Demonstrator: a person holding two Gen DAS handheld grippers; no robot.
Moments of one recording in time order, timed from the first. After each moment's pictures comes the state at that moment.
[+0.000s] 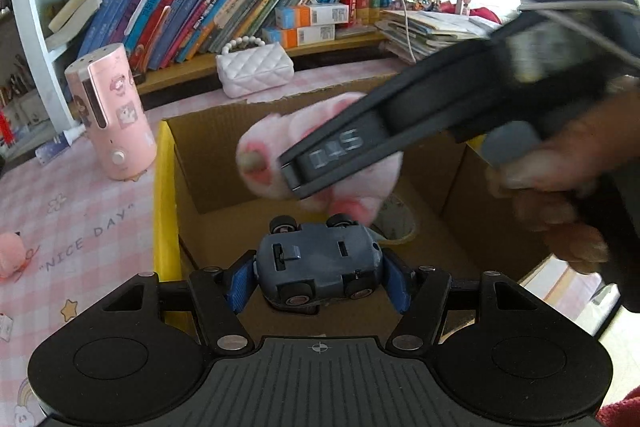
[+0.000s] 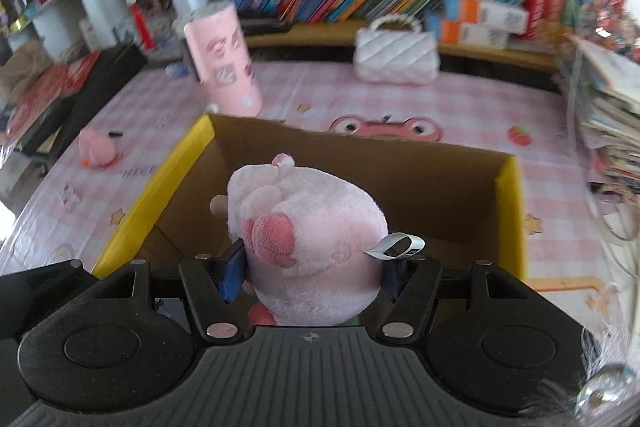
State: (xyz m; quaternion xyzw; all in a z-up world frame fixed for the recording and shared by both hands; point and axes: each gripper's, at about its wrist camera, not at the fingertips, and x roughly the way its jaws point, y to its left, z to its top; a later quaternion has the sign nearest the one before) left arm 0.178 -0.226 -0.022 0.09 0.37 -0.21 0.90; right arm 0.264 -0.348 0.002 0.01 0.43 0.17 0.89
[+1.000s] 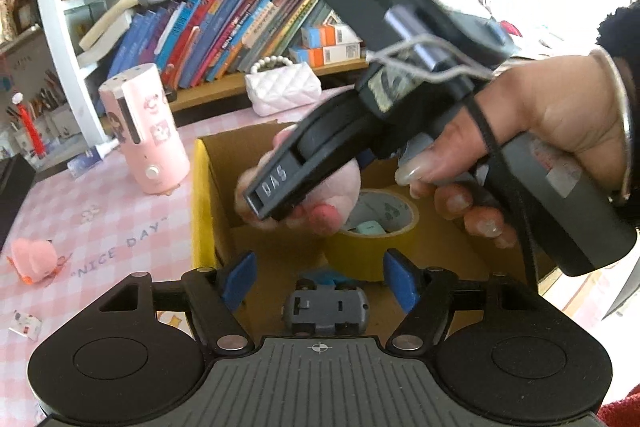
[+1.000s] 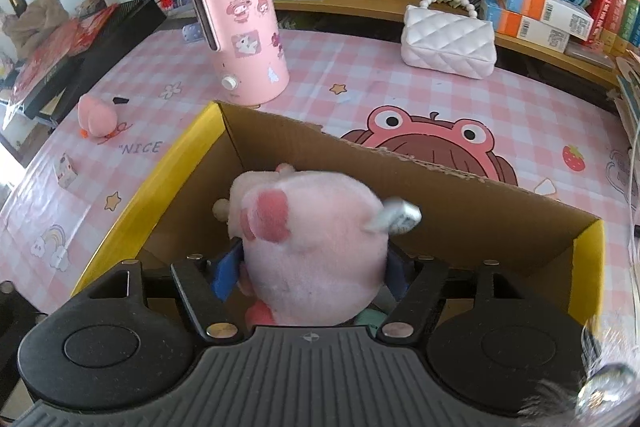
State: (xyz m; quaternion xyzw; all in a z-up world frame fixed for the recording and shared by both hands) left arm 0.167 -0.223 -0.010 0.10 0.34 -0.17 0.92; right arm 0.312 -0.314 -0.016 -0.04 0.46 0.21 0.86
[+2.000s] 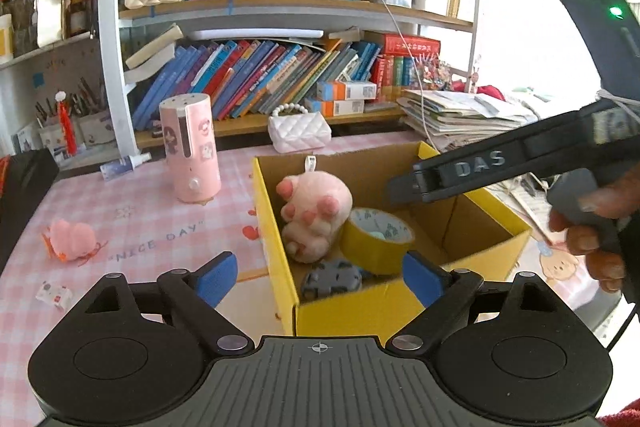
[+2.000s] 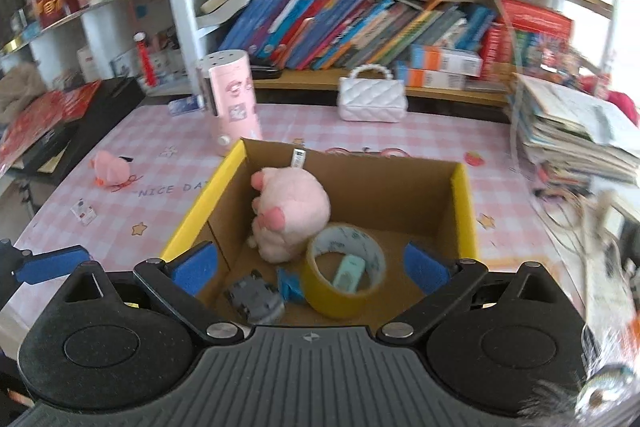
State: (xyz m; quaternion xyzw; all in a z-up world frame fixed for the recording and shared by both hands) left arm 0.090 -0.147 0.023 0.04 0.27 -0.19 0.94; right arm 0.159 -0.332 0.055 0.00 0.35 0.10 0.93
